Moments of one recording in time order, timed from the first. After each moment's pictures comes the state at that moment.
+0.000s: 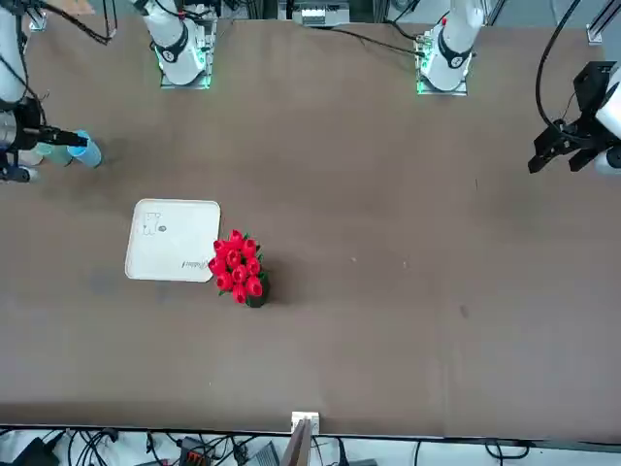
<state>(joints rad) -0.45 0.03 0.01 -2.14 -0.08 1.78 -0.27</state>
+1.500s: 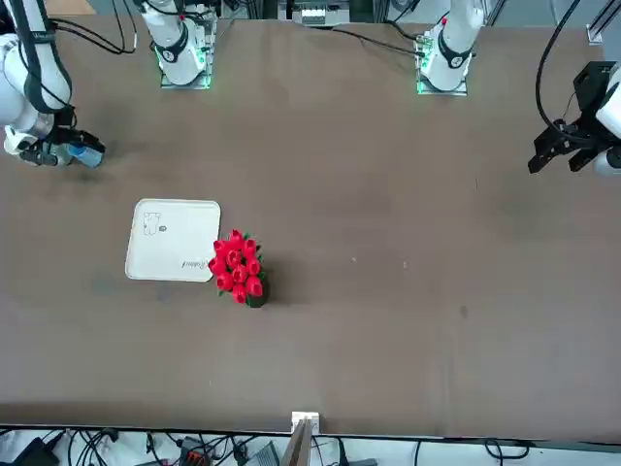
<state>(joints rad) -0.66 0.10 0.01 -2.51 -0.11 2.40 -0.39</state>
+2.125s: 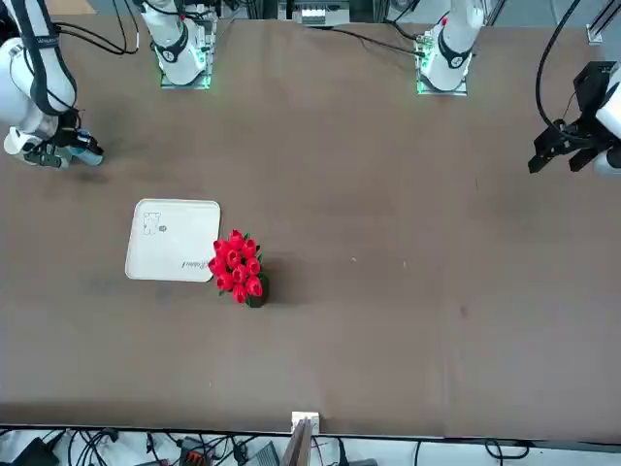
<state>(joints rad) -0.67 0.09 0.02 -2.50 -0.12 2.42 -0.39</state>
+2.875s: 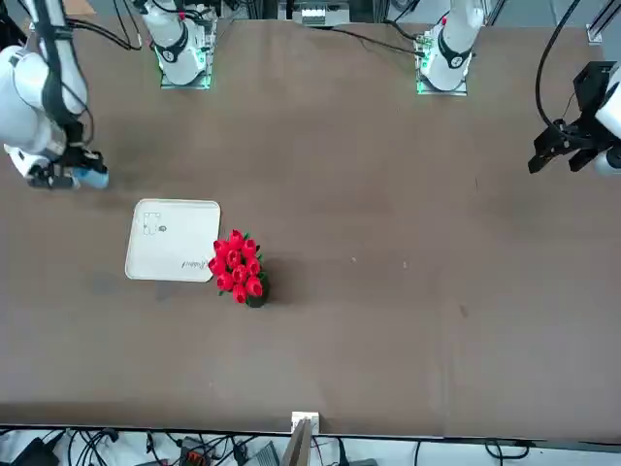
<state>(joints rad) -0.35 0.01 0.12 -2.35 -0.08 2.24 -0.20</state>
